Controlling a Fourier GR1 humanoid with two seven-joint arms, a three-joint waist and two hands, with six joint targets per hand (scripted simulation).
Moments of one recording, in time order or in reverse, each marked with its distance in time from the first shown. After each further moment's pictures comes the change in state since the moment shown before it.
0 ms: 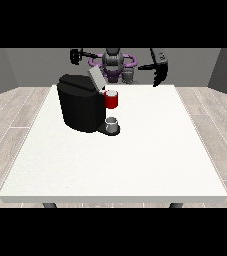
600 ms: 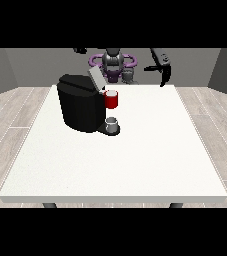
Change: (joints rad) left arm 0.135 -0.010 -0.045 -0.155 0.059 -0.094 -0.049; right arm -0.054 0.008 0.057 -0.278 0.088 -0.146 0.175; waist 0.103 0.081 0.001
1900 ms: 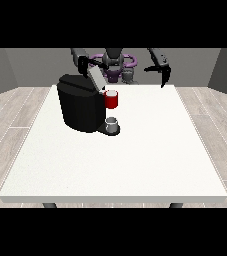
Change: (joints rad) left arm 0.102 -0.029 -0.121 -0.358 0.101 -0.010 0.005; right arm -0.404 -0.052 -0.221 0.311 0.045 -0.117 -0.006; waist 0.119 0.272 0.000
